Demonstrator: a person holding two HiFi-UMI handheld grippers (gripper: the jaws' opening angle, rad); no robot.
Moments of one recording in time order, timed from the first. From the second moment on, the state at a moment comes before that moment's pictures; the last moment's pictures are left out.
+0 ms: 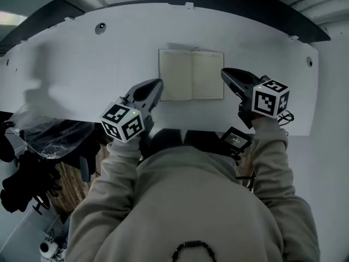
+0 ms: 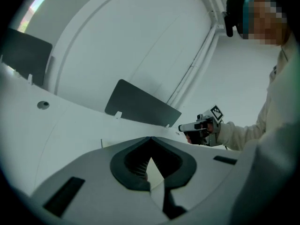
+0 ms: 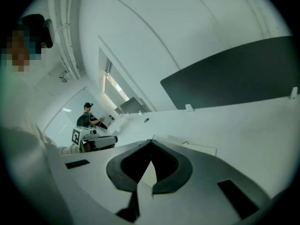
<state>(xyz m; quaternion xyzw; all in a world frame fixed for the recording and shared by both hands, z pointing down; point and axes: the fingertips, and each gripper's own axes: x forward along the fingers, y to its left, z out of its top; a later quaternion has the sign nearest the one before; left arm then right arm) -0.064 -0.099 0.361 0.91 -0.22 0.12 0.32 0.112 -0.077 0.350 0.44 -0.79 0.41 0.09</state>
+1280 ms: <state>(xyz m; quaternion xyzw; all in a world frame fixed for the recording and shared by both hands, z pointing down) -0.013 -0.061 0.159 0.99 -0.11 0.03 0.11 0.084 -0.007 0.141 0.51 -0.84 0.18 0.04</state>
